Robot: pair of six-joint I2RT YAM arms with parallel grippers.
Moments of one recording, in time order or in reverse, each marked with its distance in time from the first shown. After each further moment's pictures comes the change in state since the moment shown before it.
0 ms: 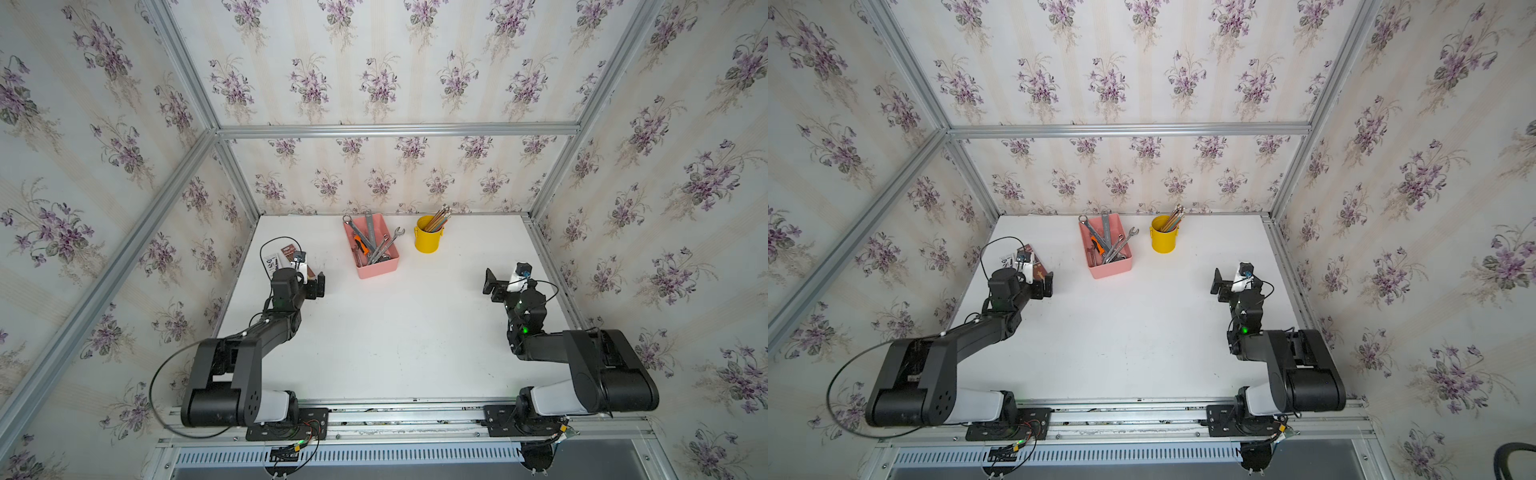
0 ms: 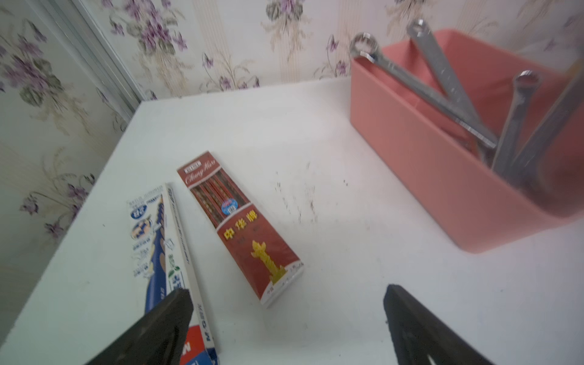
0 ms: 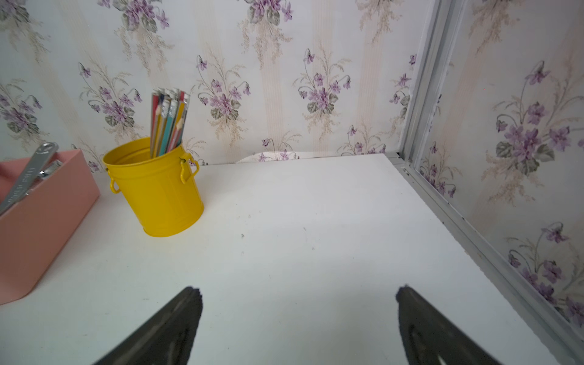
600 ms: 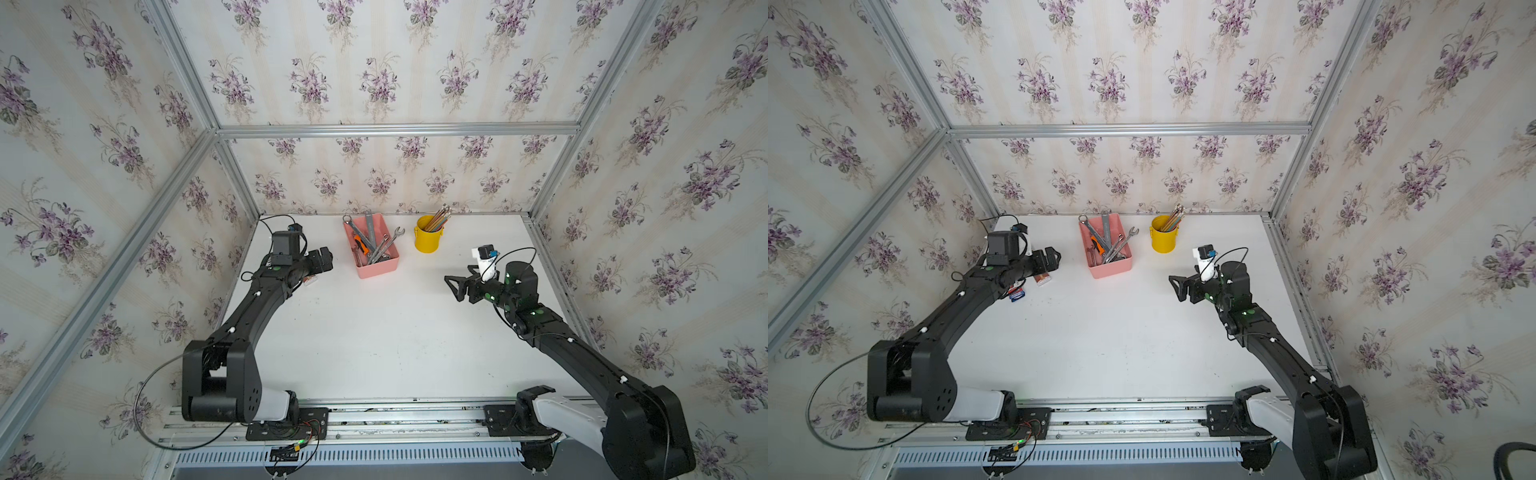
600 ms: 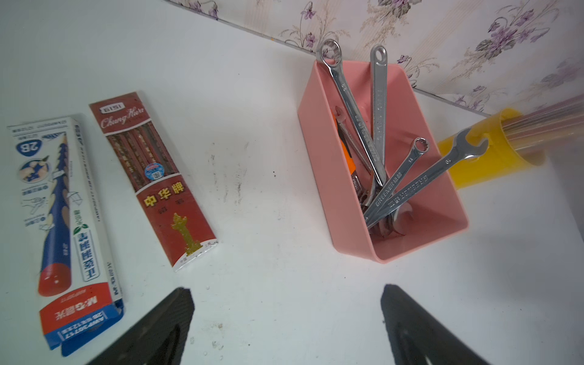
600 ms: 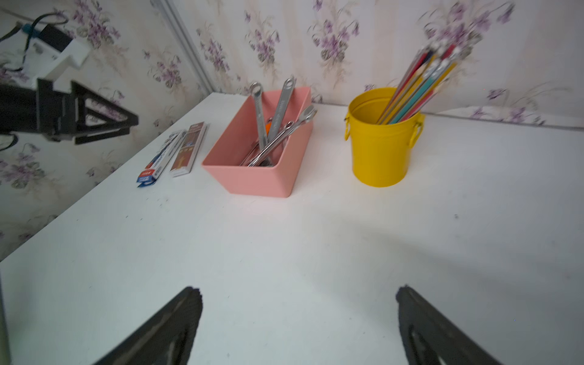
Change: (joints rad) left arm -0.048 0.134 0.528 -0.750 0.155 -0.409; right arm 0.266 -0.270 0.360 -0.976 -0.439 0.051
